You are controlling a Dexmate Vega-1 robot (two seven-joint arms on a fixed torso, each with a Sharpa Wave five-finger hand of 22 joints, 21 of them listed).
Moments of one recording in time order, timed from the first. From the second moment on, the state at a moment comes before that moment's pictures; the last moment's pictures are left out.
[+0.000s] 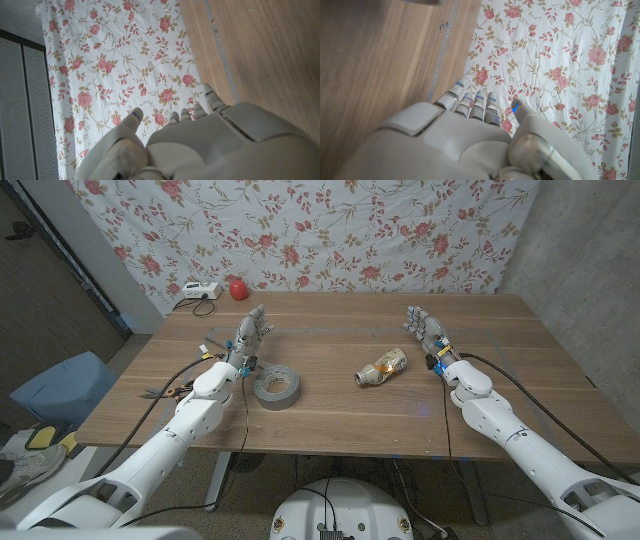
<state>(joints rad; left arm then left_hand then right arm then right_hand) 0.84 0.52 0.37 -1.30 -0.65 -0.29 -0.04 0.12 0.11 0.53 0.15 0.25 -0.17 0.03 0.17 0.17 -0.17 -0.01 0.19 0.18 -0.17 0.02 0.18 0.17 -0.17 0.05 0.81 0.17 -0.85 -0.50 -0.38 -1.31 0.64 0.29 0.02 0.23 0.15 0.43 0.09 0.22 0.20 -0.03 0.19 0.18 0.14 -0.02 0.20 0.19 0.03 -0.03 0.19 0.19 0.22 -0.04 0.21 0.17</state>
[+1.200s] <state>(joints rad) 0.77 0.49 0.45 -1.35 -0.52 -0.23 0.05 0.13 0.12 0.52 0.13 0.25 -0.12 -0.01 0.20 0.17 -0.13 0.02 0.23 0.18 -0.15 0.08 0.20 0.17 -0.17 0.13 0.81 0.17 -0.95 -0.71 -0.38 -1.52 0.41 0.16 -0.15 0.45 0.11 0.50 -0.16 0.18 0.29 -0.02 0.20 0.18 0.25 0.04 0.22 0.20 0.18 0.02 0.22 0.18 0.29 0.03 0.22 0.18</state>
